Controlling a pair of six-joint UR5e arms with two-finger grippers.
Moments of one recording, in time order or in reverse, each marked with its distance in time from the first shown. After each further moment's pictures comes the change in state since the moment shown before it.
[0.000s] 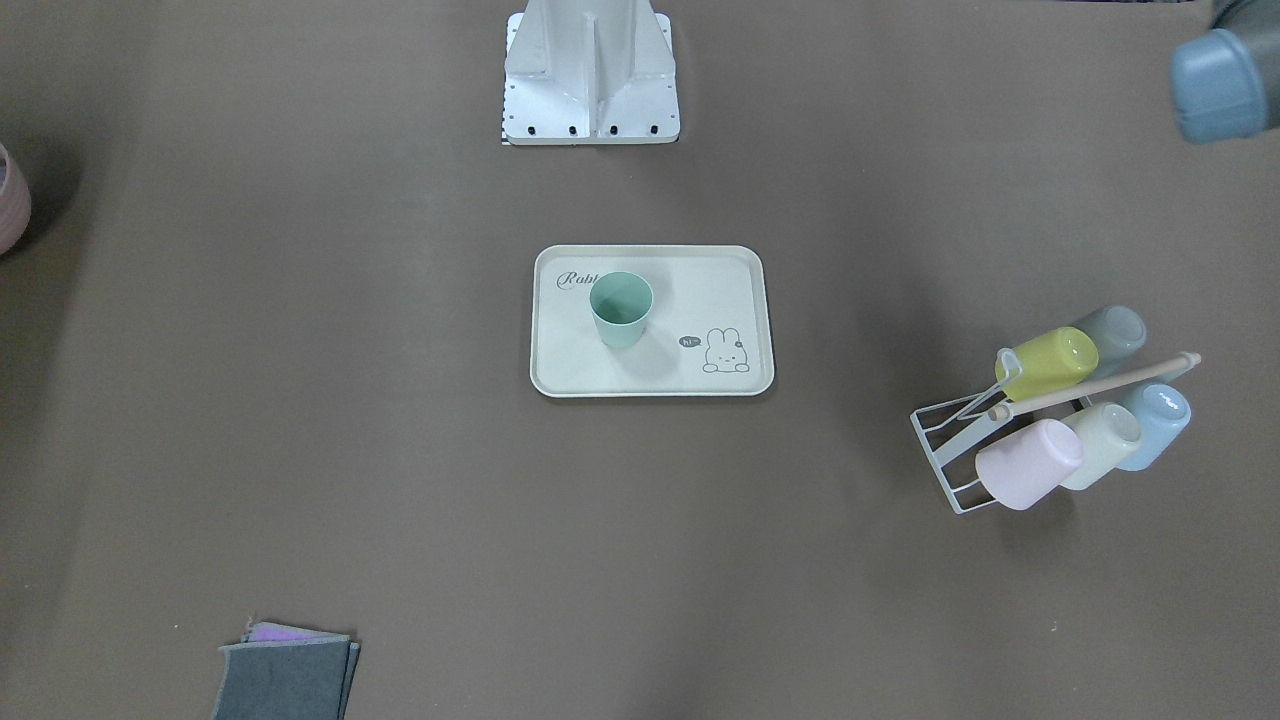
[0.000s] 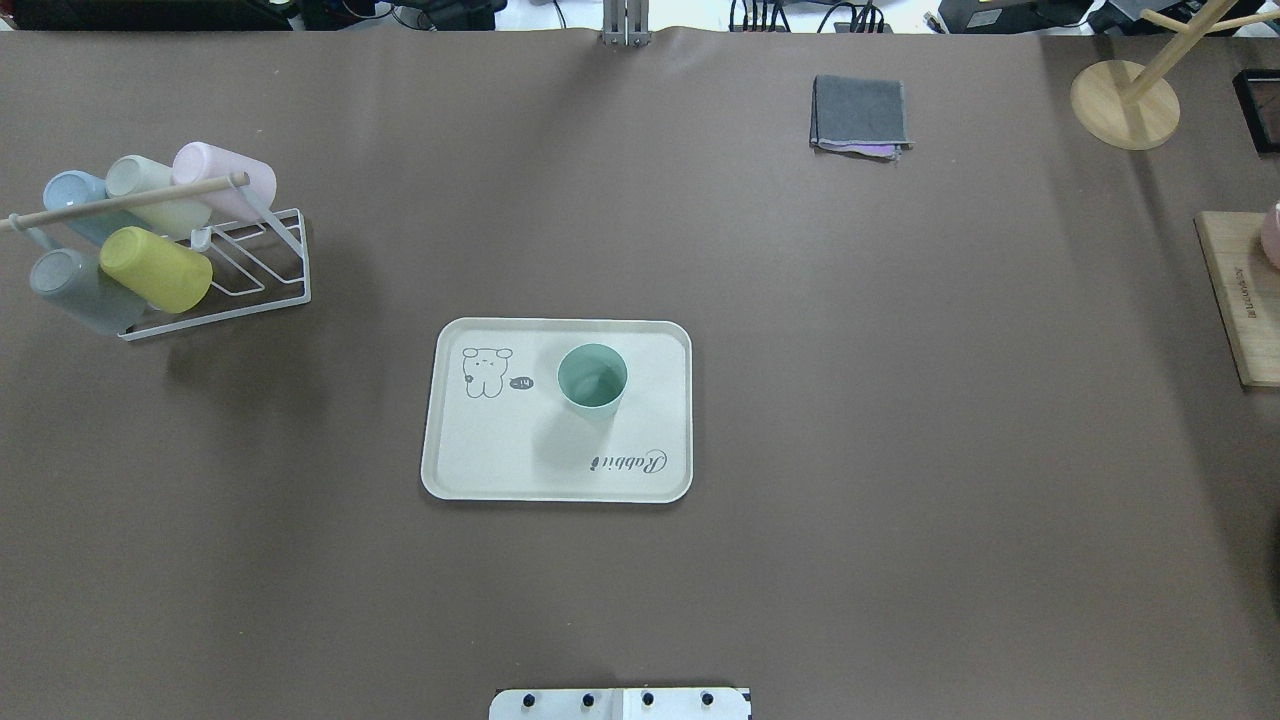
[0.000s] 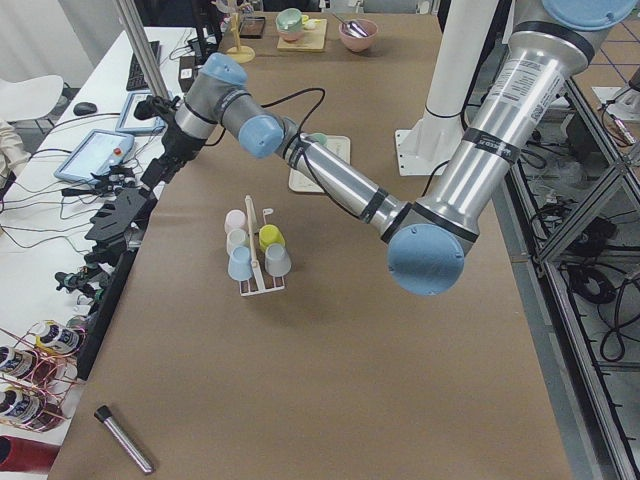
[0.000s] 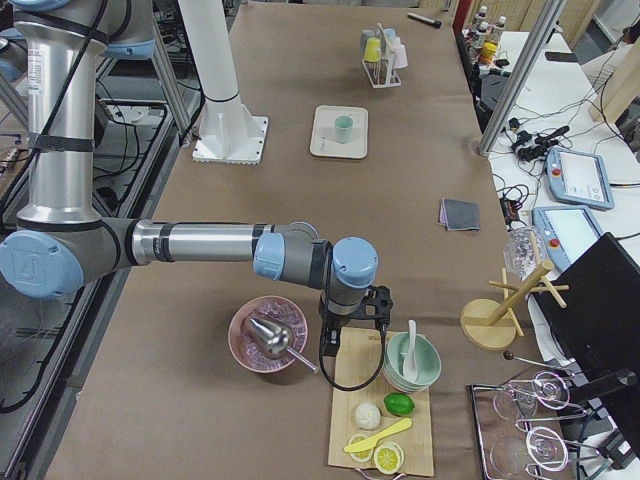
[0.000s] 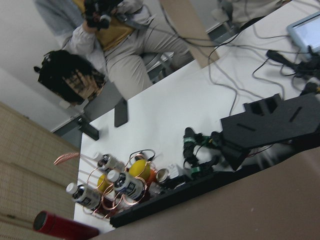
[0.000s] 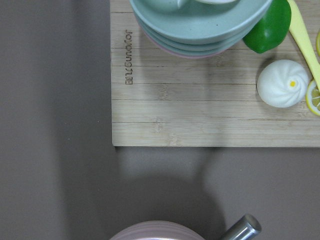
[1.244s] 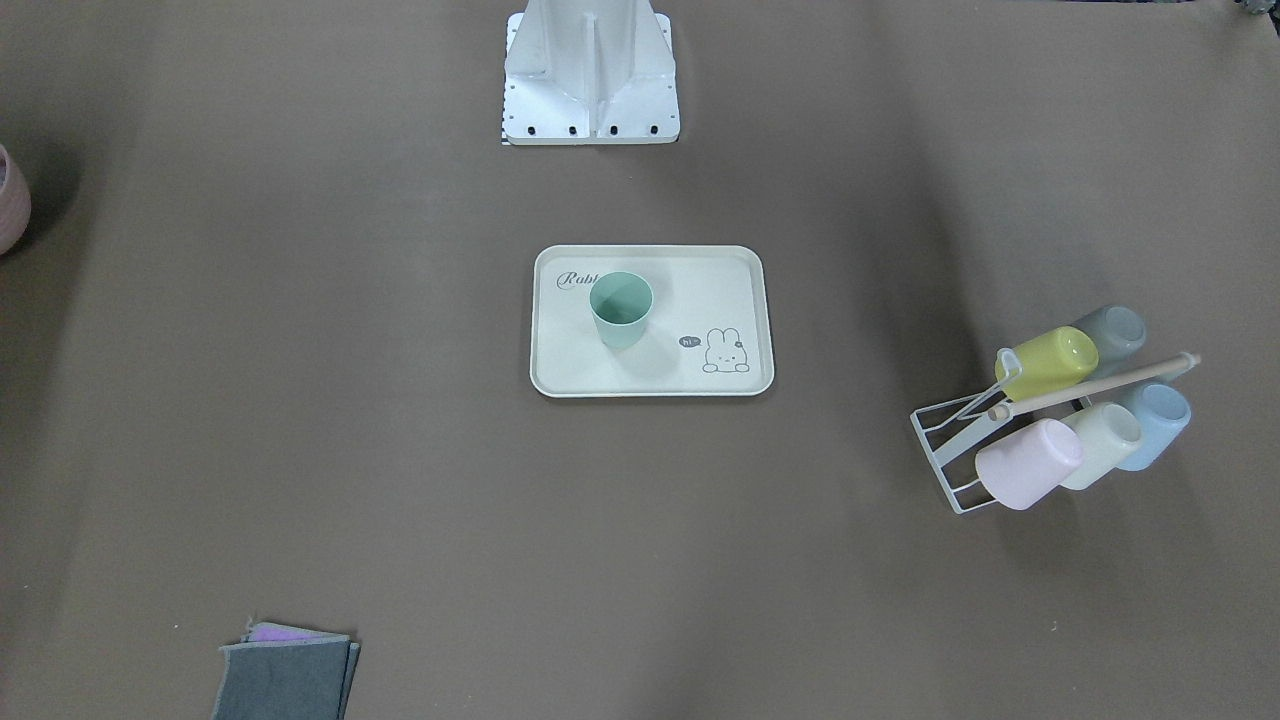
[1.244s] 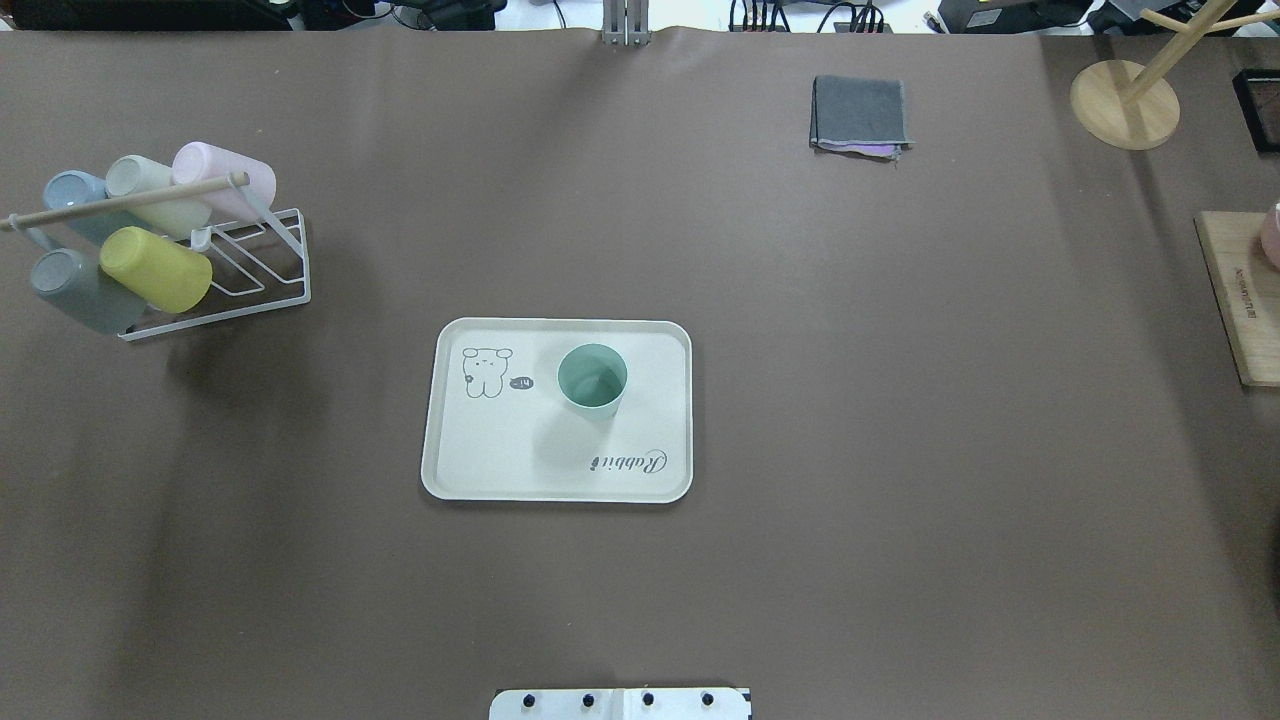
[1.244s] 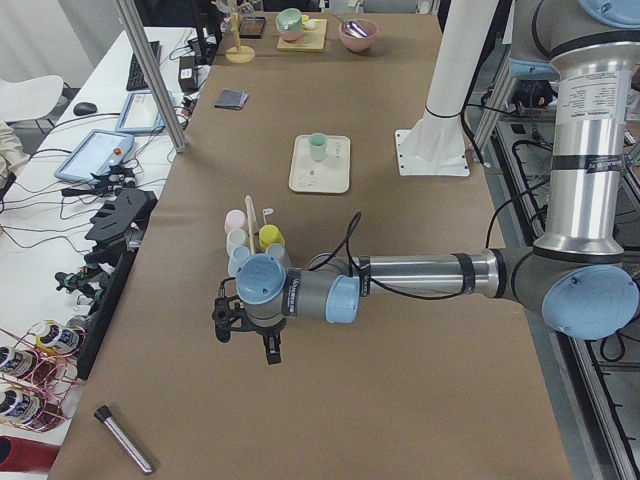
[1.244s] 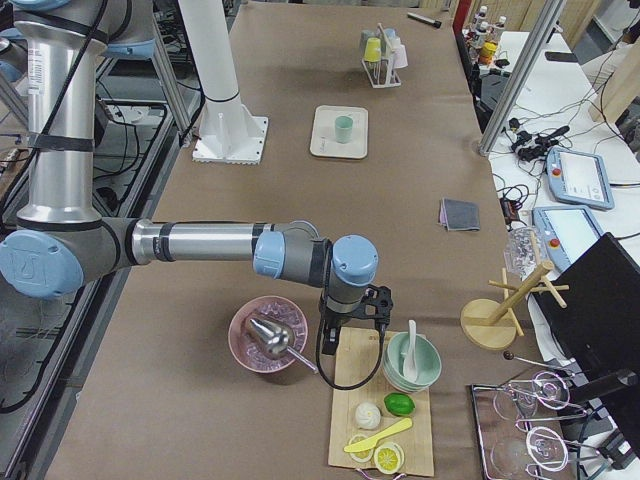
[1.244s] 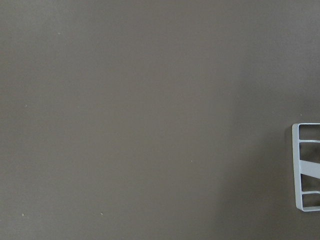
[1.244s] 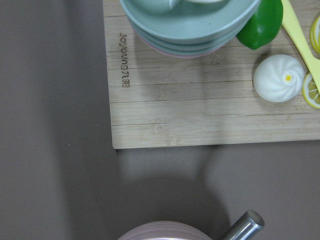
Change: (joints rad) left arm -0.166 0.451 0.131 -0.008 -0.617 0.039; right arm -0.001 -0.003 0.005 0.000 0.002 0.055
